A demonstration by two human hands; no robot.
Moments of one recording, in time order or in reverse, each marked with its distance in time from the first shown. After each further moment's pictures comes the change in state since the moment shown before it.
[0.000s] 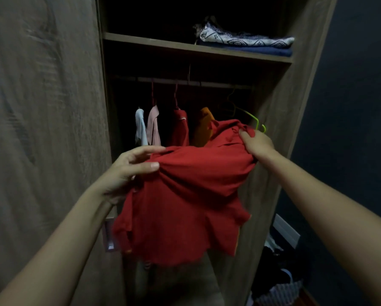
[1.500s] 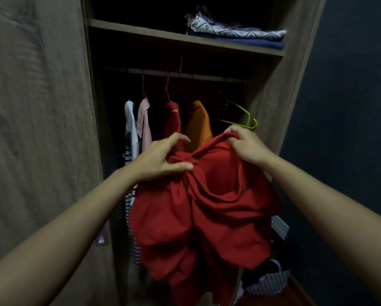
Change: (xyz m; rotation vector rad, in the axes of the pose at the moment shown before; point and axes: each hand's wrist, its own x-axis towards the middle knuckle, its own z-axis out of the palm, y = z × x) left_hand 0.061 -0.023 0.035 0.984 -0.141 0.328; right_hand -0.050 -0.006 -0.020 0.157 -0.157 -0.327
